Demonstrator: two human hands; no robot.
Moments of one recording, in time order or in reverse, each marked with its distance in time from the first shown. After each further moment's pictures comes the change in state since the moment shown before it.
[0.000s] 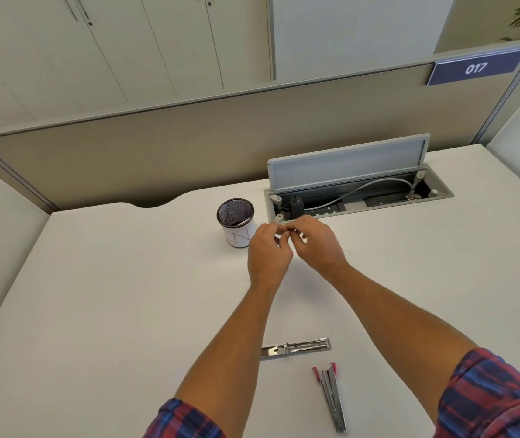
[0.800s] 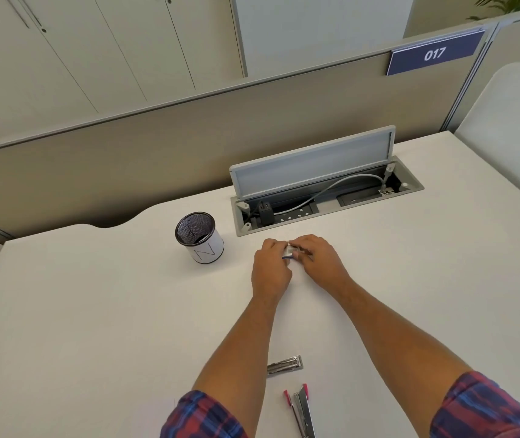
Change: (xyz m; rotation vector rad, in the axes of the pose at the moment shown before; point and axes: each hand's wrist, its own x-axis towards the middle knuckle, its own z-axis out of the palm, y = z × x) left_hand 0.001 -0.001 0.091 0.266 -0.358 0.035; right_hand -0.027 0.102 -0.010 0.120 -0.144 0.319
